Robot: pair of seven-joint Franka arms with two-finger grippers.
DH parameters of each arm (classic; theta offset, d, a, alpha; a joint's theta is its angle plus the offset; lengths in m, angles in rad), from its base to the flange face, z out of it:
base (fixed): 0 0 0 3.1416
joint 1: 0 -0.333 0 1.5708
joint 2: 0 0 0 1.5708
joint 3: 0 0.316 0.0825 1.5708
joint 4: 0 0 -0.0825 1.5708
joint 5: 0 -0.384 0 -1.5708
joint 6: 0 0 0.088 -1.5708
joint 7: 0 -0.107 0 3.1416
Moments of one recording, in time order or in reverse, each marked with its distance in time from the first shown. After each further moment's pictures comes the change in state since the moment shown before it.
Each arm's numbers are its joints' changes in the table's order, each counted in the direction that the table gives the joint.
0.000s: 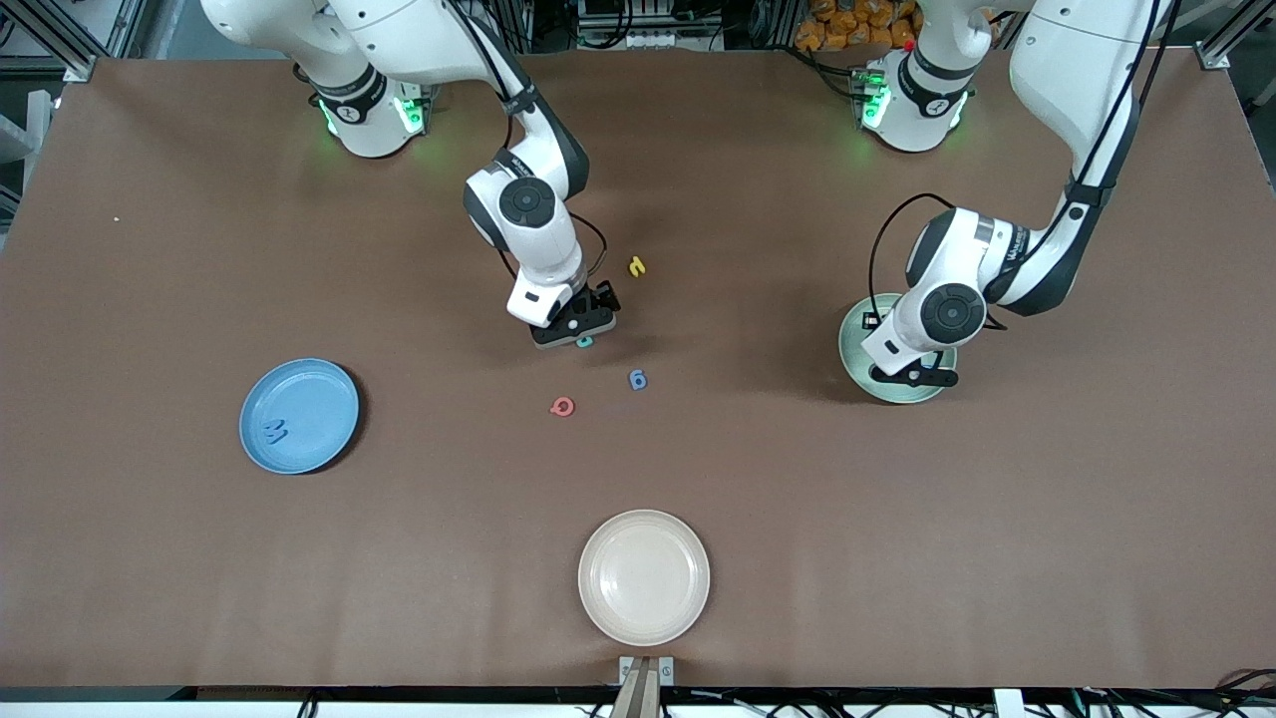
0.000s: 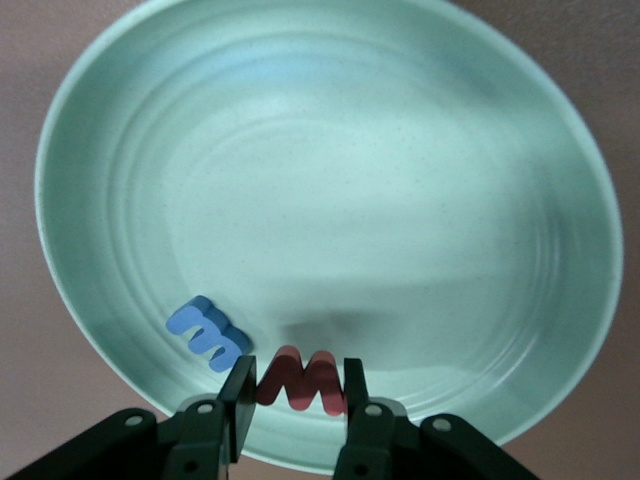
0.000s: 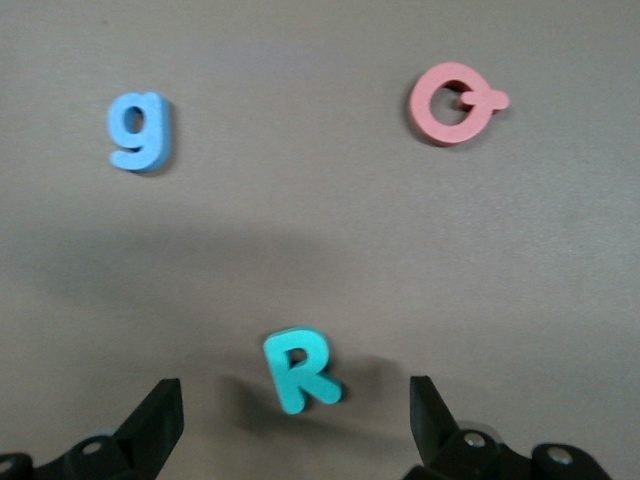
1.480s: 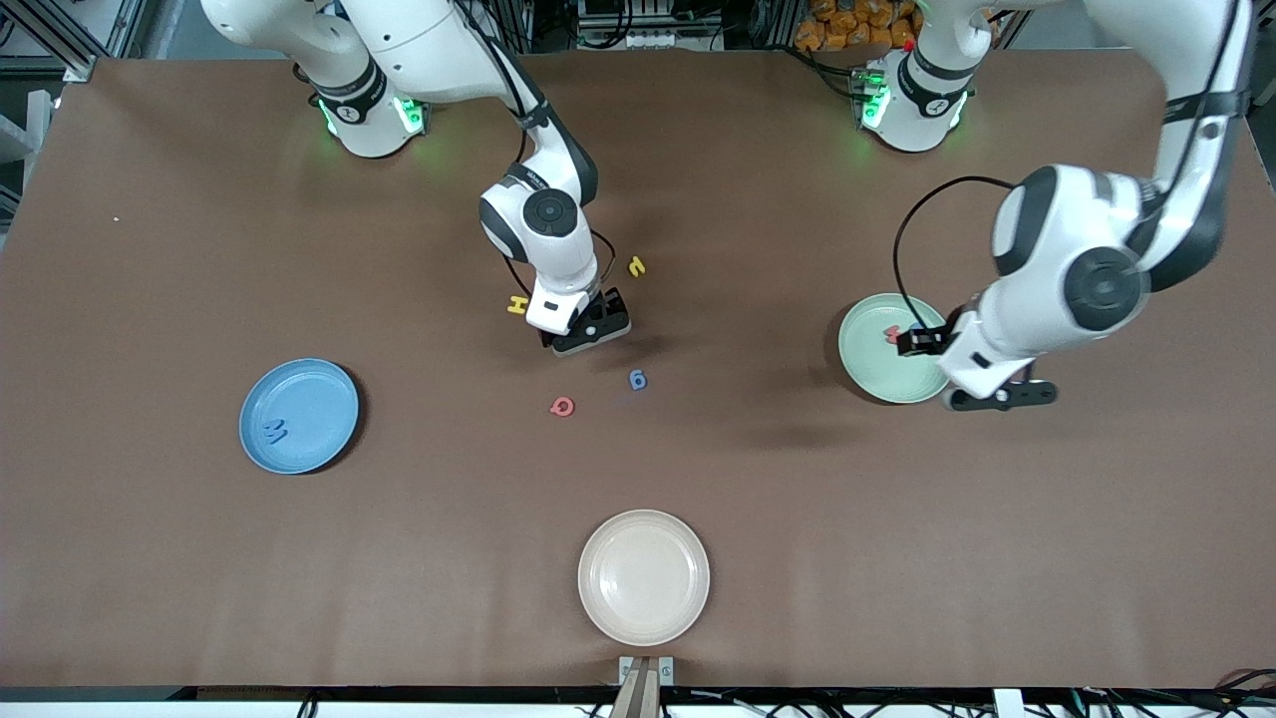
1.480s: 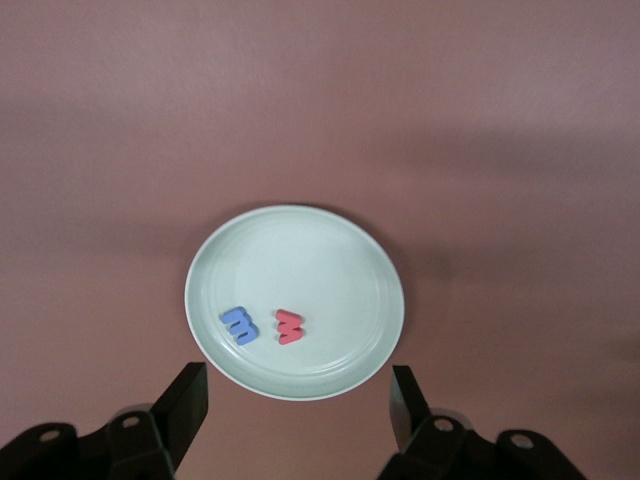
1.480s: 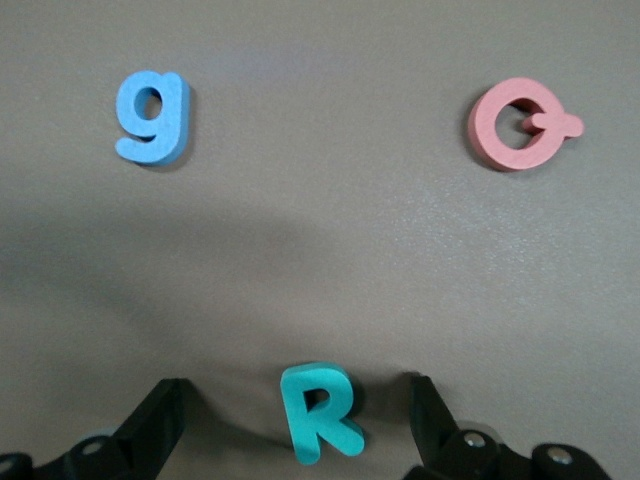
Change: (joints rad) left arm -0.059 -0.132 -0.006 0.362 0.189 -0.284 0.000; right arm -0.020 0.077 -0.002 0.069 0.080 -0.006 0.000
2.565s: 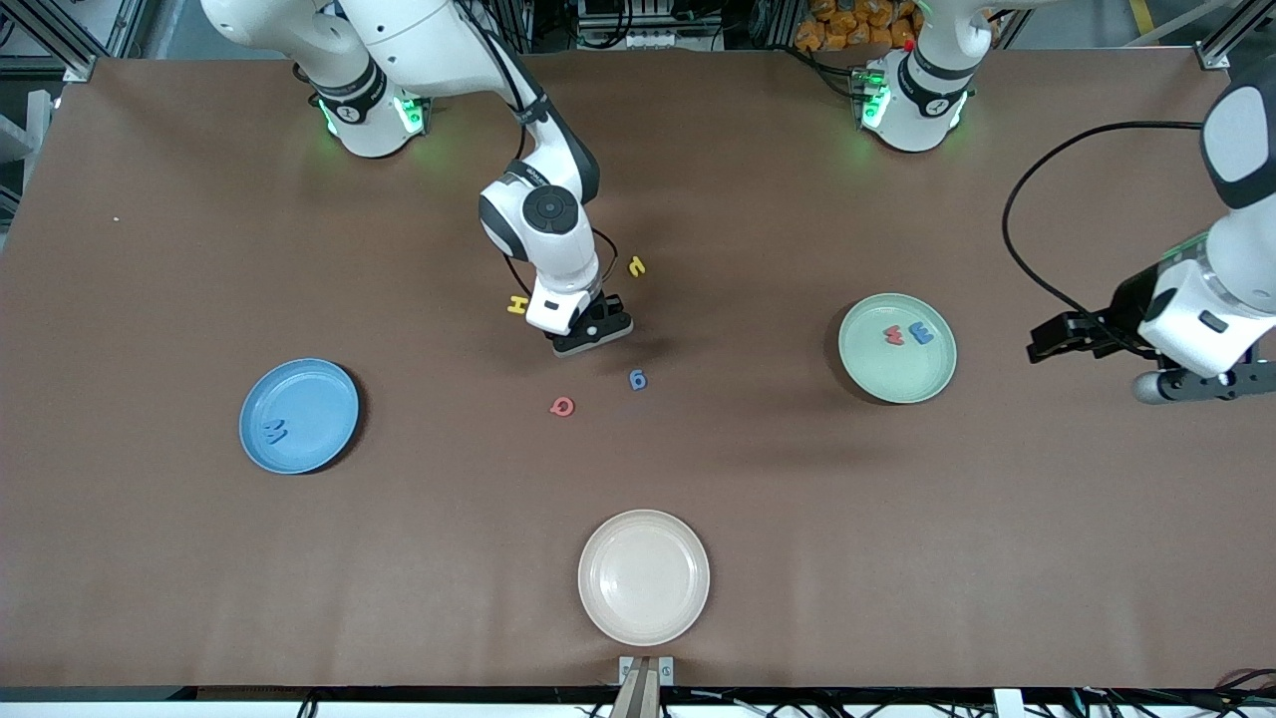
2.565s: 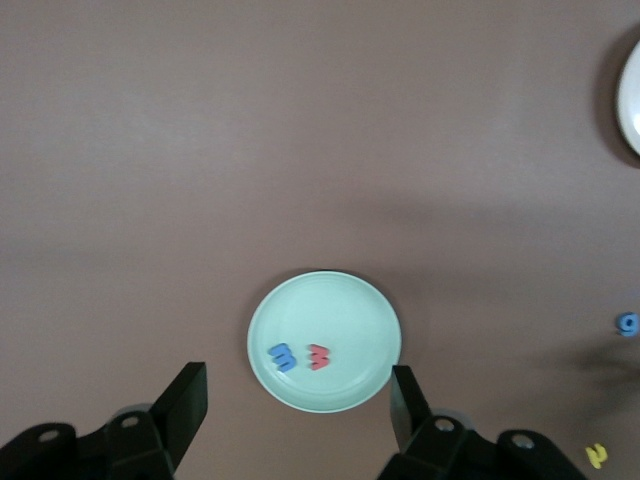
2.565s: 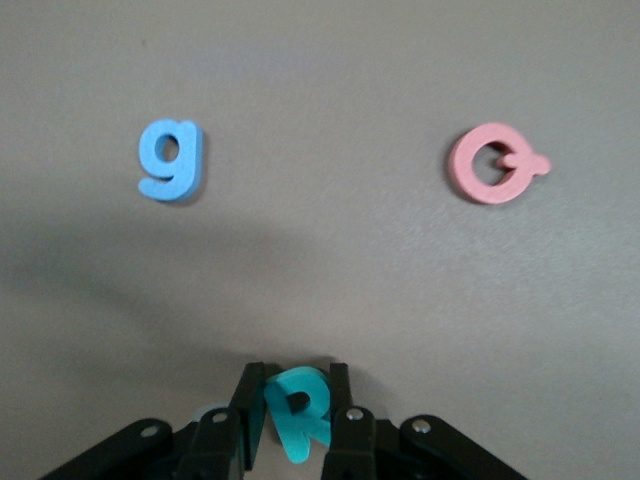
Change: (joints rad) left arm -0.015 -0.070 0.111 0.242 0.081 -0.154 -0.141; right arm 0.005 -0.027 -0.008 0.018 0.000 -0.024 0.001
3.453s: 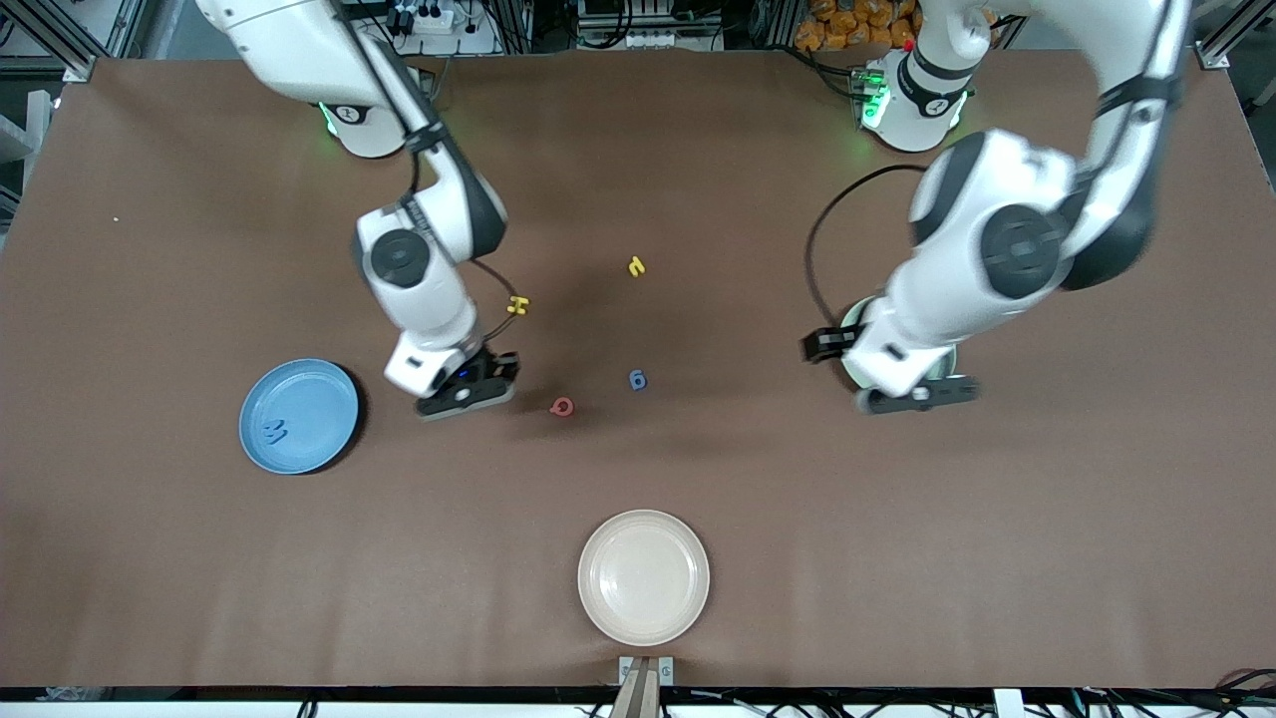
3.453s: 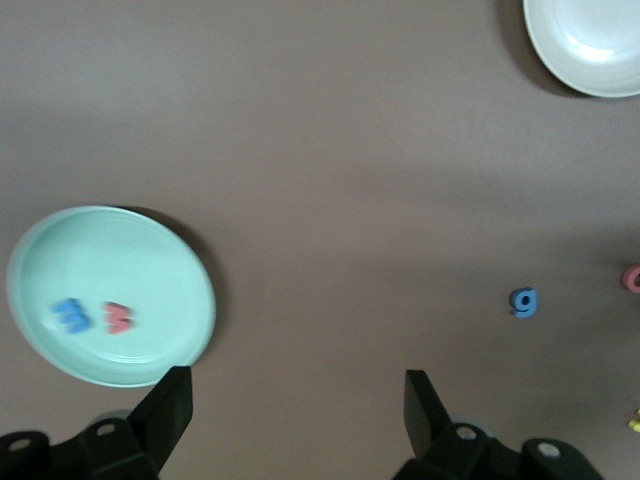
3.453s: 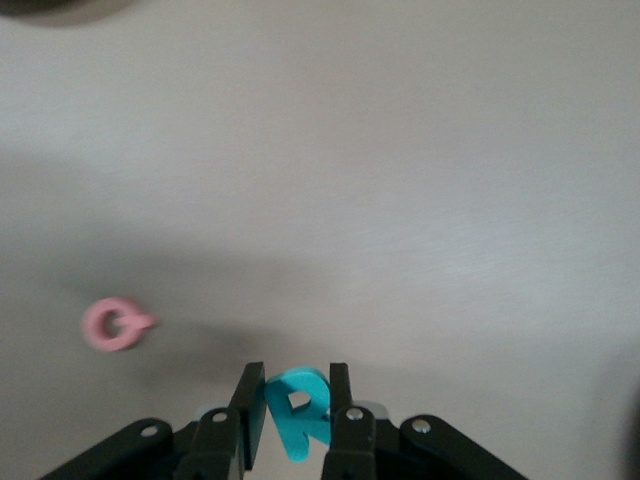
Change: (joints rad) left arm 0.270 0.205 -0.099 -0.003 0.000 0.130 0.419; right arm 0.340 -0.132 -0.011 0.017 0.002 -0.101 0.244
